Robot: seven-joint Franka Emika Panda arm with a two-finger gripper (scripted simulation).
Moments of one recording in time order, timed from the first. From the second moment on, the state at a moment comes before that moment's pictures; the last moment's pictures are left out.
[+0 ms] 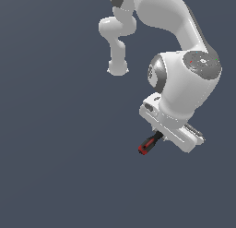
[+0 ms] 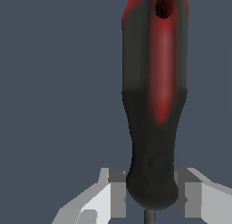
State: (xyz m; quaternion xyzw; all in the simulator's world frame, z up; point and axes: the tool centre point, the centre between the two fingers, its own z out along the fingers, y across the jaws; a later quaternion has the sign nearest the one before) arm 0.095 0.156 0.200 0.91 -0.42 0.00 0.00
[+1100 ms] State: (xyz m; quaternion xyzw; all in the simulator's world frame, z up) arm 0.105 0.235 0.315 0.91 -0.42 0.00 0.00
